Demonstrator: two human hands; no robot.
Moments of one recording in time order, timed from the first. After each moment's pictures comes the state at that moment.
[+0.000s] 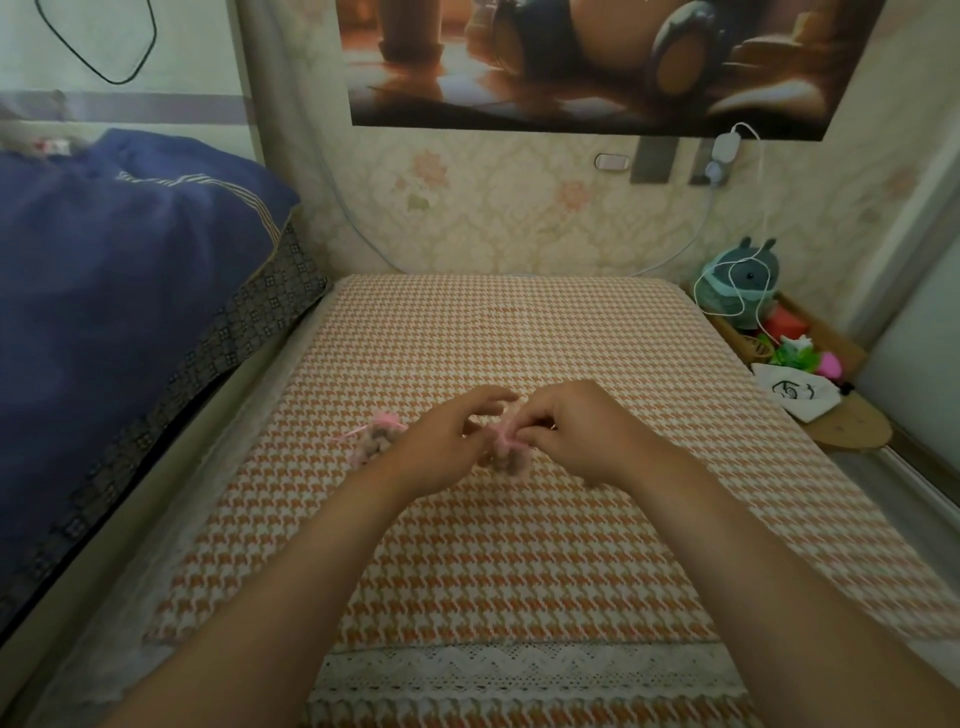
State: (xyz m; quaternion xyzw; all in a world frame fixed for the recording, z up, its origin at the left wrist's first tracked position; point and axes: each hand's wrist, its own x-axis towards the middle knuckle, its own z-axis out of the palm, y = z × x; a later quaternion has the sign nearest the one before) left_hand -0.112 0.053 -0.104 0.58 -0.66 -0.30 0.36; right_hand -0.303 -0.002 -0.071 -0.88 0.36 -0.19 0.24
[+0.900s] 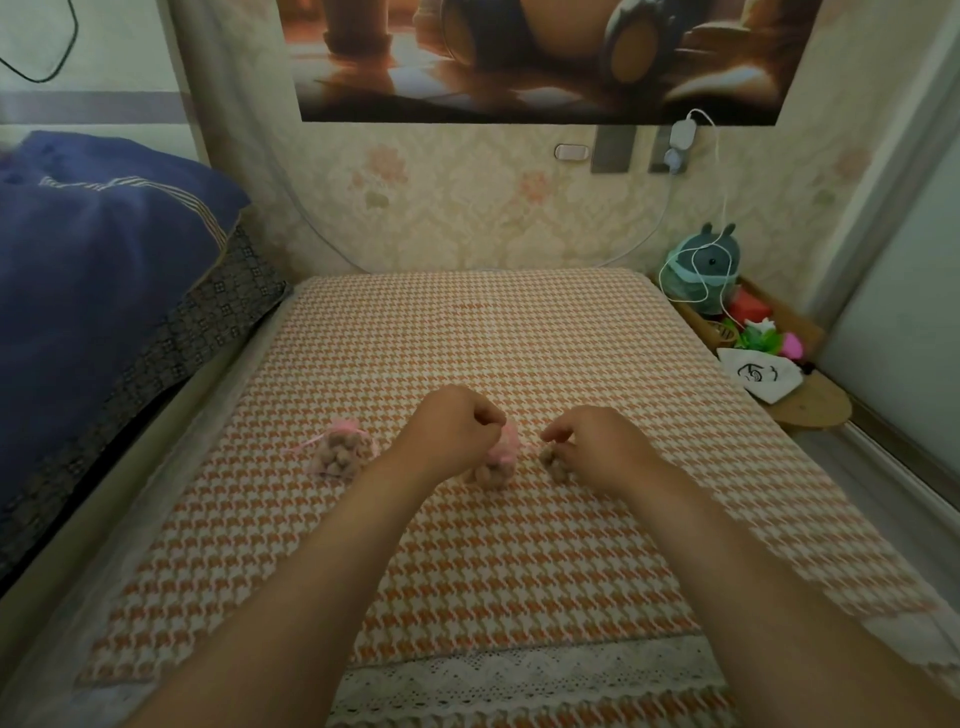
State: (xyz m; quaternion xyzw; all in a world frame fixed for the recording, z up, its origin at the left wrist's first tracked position) left_hand -0.162 0.022 -0.089 0.69 -0.64 -0.21 0.27; right_hand -0.355 -0.043 -0.129 -0.82 0.55 -0.12 0.15
